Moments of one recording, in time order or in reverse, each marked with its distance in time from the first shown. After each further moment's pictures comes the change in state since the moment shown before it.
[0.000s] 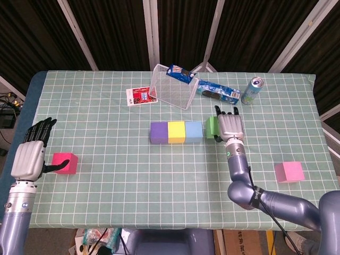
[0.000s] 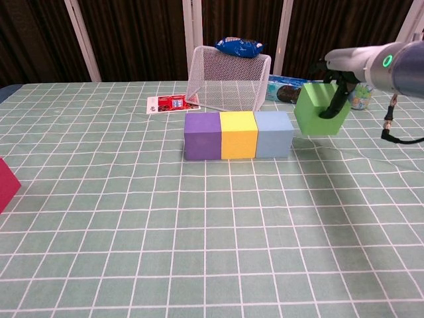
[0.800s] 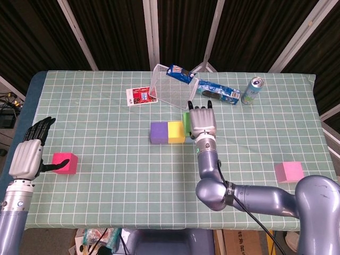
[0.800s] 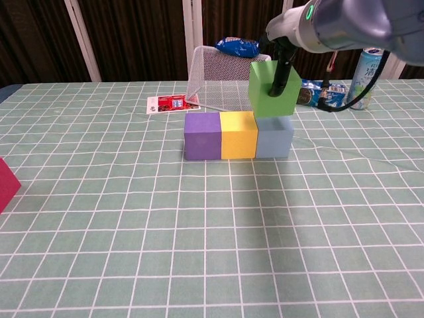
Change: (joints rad) left arm 0.000 0.056 -0.014 -0.025 -0.030 -0.052 -0.104; right arm 0.267 -0.052 0.112 -0.105 0.298 0.194 -0.242
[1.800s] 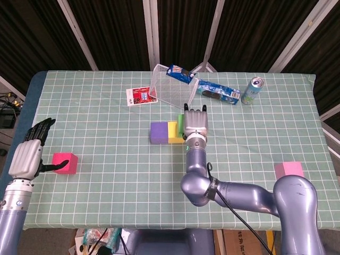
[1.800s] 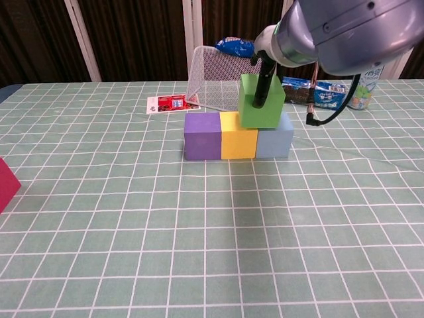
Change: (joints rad) left arm -0.010 0.018 0.006 0.005 -0.025 -0.026 -0.018; right arm 0.059 -0.128 0.077 0.169 0.097 0.013 -0.027
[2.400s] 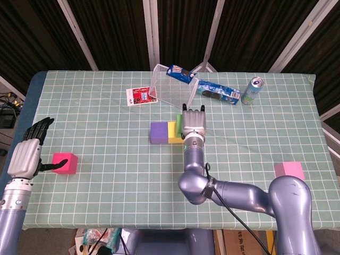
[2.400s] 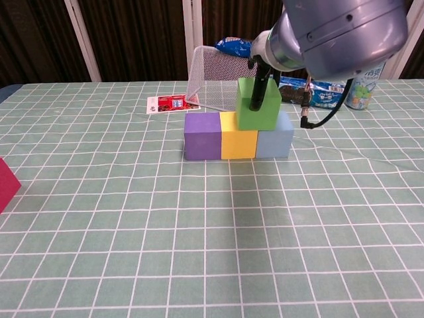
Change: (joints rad) left arm -0.002 0.003 -0.001 0.007 -0.007 0.003 -0.009; right arm 0.007 -0.035 0.010 0.052 -0.004 -0.018 -0.022
